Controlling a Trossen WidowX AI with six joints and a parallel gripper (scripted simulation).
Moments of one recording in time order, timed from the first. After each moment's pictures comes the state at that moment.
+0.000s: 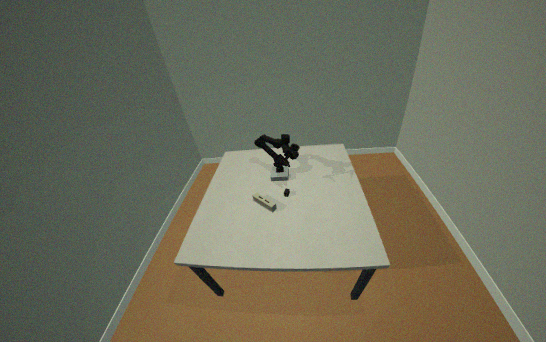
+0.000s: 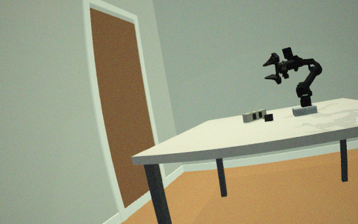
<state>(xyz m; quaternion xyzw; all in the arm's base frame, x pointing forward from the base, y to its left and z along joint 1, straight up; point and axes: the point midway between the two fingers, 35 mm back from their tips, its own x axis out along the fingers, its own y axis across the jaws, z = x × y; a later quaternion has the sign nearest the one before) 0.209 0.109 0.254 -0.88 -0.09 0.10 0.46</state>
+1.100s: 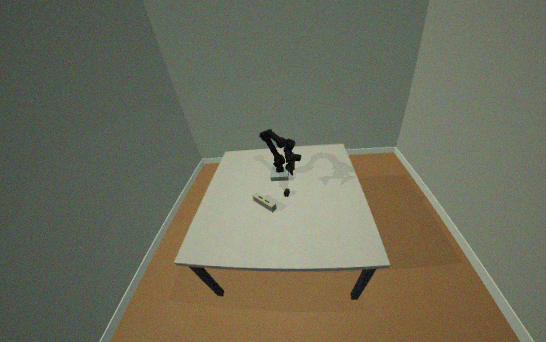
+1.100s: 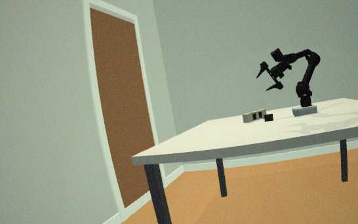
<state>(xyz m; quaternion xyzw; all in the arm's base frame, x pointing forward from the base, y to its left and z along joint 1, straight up) 0.243 0.110 0.201 -0.72 0.10 0.23 0.65</state>
